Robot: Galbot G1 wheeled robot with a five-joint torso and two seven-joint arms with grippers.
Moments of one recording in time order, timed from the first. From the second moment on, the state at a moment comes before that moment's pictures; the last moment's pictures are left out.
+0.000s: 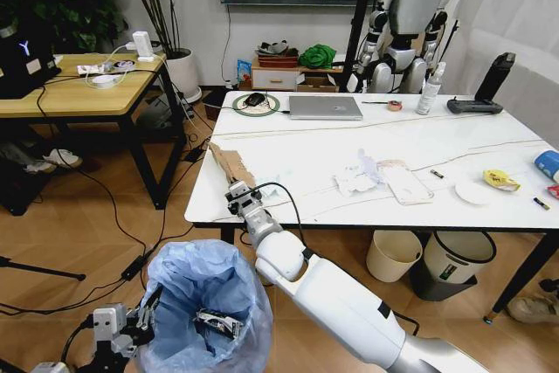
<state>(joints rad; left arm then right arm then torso) 2.13 -1.20 -0.82 -2.36 -0.66 0.13 0.02 -0.64 1.40 -0.36 1.60 0.28 -0.31 0.33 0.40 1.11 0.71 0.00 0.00</state>
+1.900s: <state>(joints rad) 2.12 -1.21 -0.87 -2.39 -0.73 0.15 0.00 -1.06 0.95 -0.32 2.21 0.53 0.09 0.10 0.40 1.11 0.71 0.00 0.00</state>
